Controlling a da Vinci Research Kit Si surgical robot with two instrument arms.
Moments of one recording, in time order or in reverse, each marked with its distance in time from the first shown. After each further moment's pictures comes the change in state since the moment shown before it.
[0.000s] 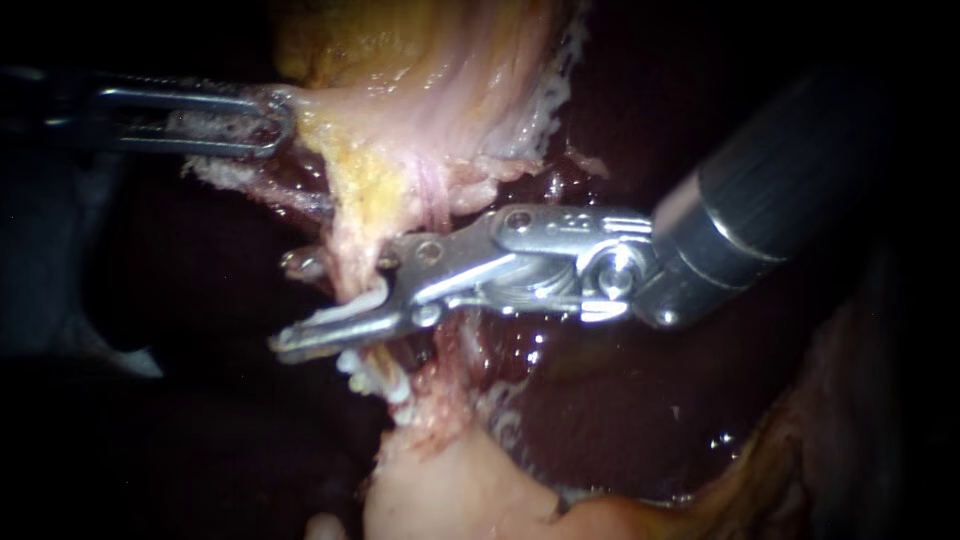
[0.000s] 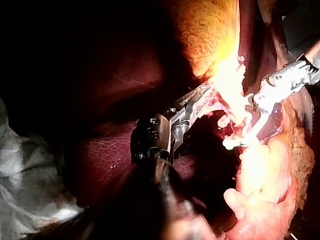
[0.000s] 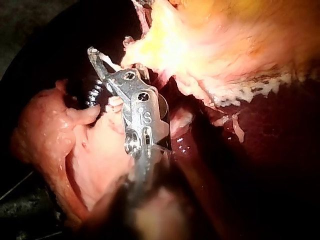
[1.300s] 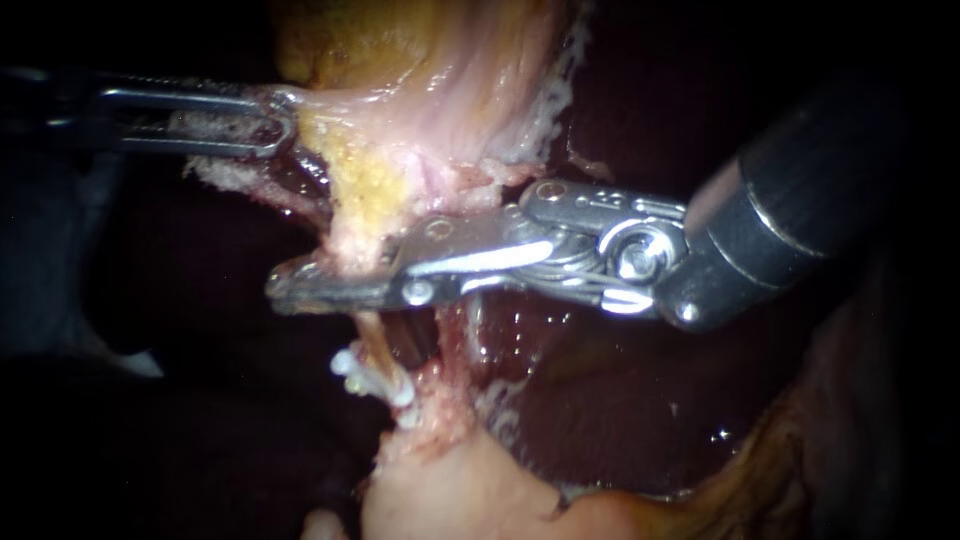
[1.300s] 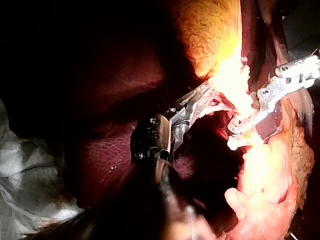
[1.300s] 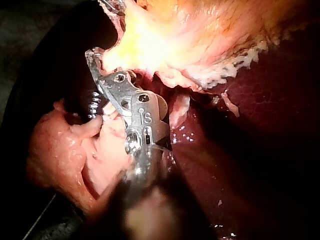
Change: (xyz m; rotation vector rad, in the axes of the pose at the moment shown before) right arm 0.001 0.000 -0.001 -0.007 0.016 0.154; left arm 0.000 0.000 0.000 -0.001 0.000 0.001
